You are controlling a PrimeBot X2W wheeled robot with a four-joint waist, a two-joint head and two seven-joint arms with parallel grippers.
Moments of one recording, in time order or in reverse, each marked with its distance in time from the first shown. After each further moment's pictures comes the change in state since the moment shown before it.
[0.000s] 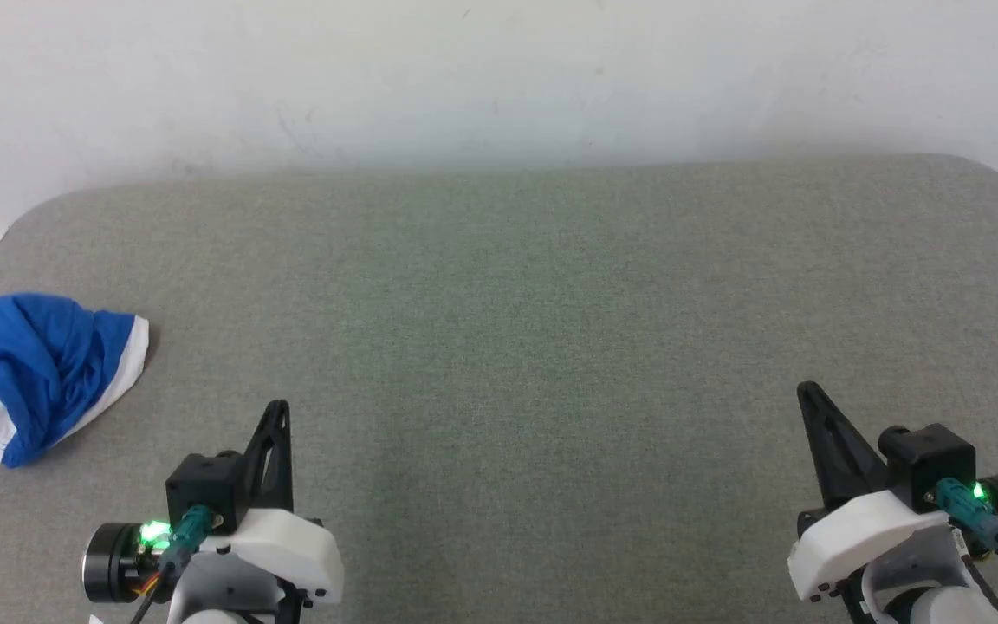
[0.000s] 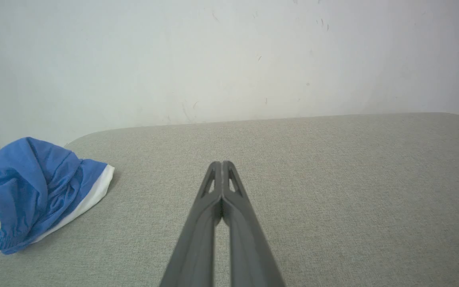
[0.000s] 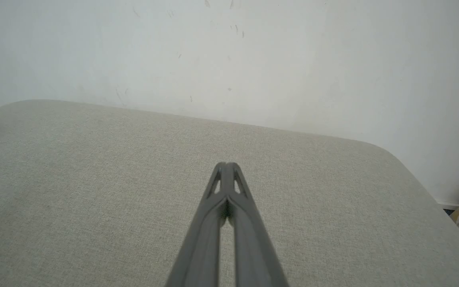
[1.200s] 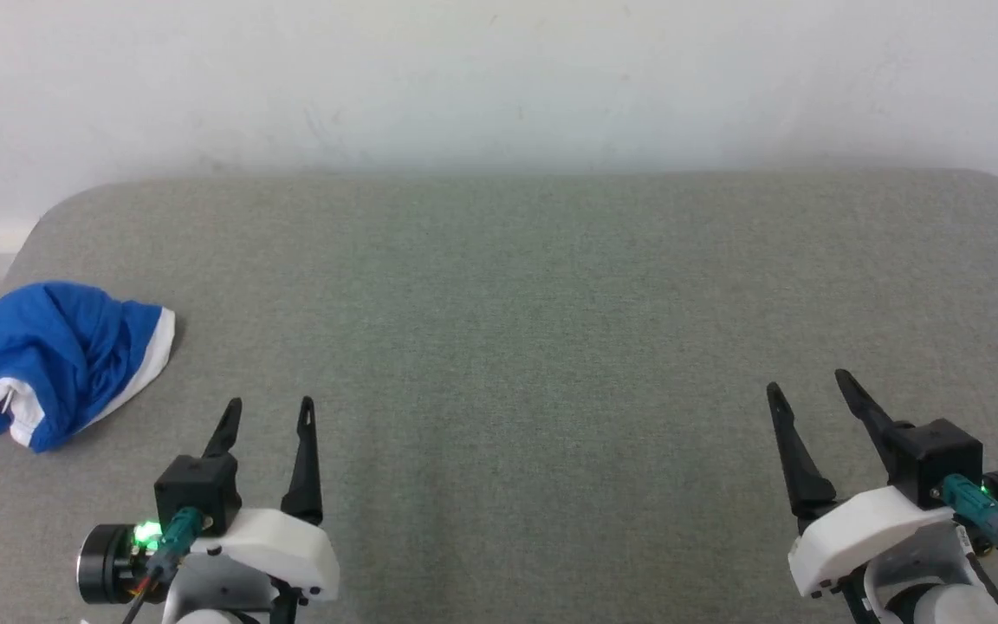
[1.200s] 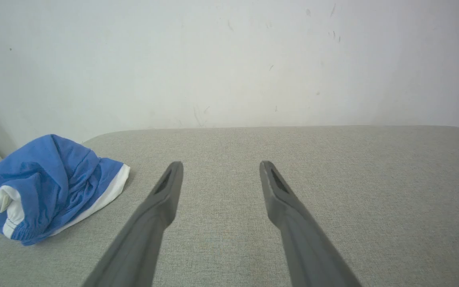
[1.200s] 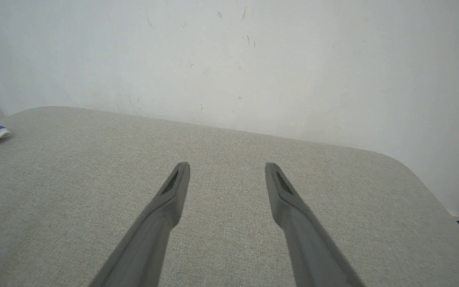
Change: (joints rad) left arm 0.000 0.001 0.005 0.000 -0.022 0.003 -0.018; right arm 0.001 -0.001 0.003 -0.028 0.015 0.000 0.017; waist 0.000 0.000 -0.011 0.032
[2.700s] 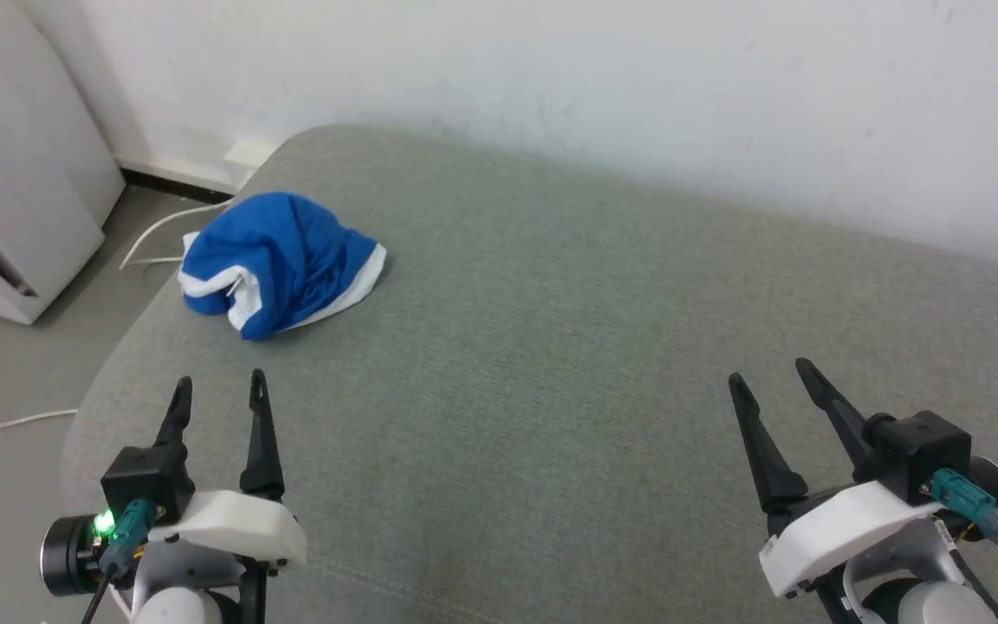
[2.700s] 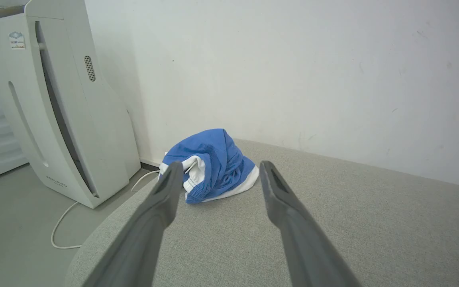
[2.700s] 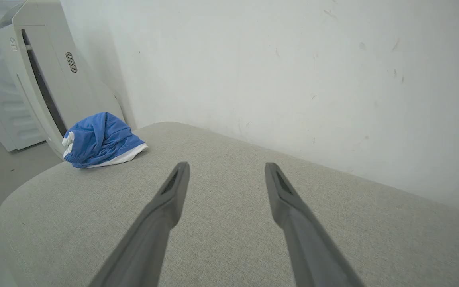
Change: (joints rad) left arm -0.056 0.030 0.041 0.065 -0.069 0.041 -0.098; right arm 0.001 -0.001 0.076 -0.072 0.104 0.000 0.035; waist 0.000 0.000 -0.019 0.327
